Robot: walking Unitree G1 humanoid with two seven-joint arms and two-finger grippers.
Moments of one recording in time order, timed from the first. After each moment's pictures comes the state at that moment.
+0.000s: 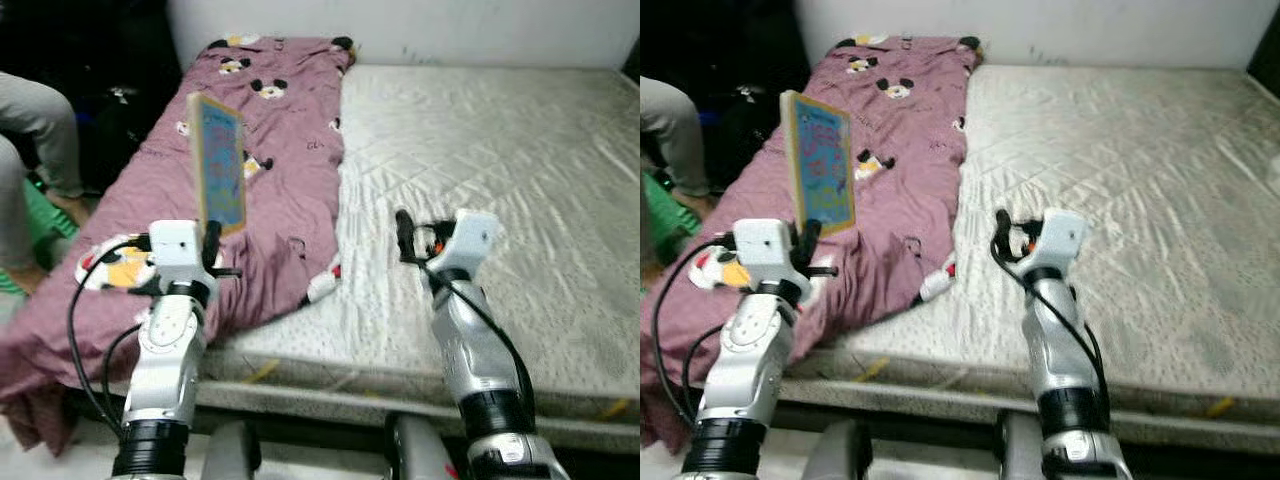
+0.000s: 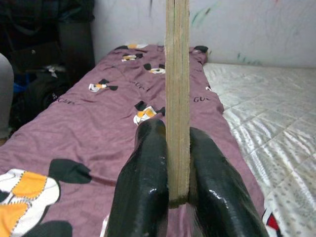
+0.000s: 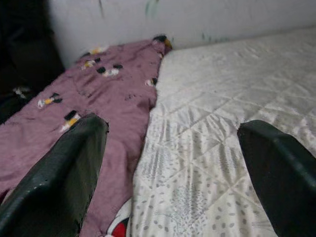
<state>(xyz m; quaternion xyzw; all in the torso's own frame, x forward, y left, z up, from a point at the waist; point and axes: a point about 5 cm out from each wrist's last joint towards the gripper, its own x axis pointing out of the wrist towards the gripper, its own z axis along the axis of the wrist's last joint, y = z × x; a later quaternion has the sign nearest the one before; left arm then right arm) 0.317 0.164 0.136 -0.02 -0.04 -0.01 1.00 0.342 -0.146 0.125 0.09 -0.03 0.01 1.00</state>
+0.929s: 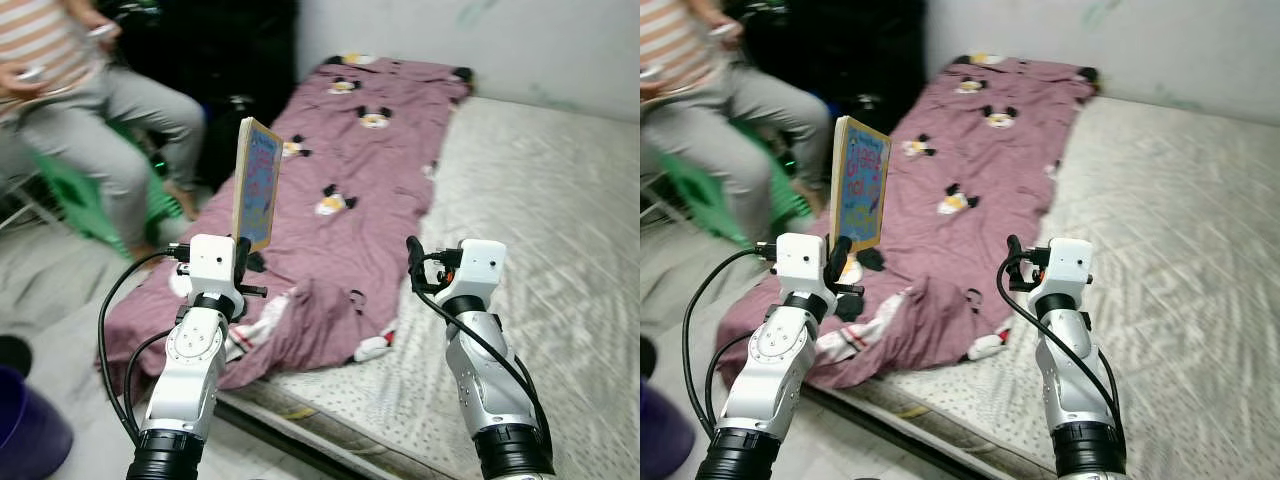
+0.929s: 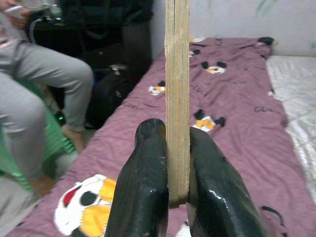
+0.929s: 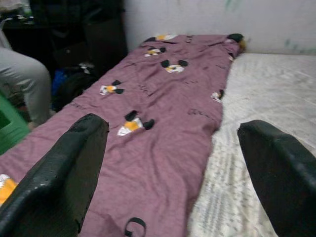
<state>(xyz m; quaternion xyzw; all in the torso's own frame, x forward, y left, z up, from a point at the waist) 0.312 0.140 0.120 0.02 -0.02 -0.05 1.00 0.322 -0.158 0.113 0.04 -0.02 0.00 1.00</state>
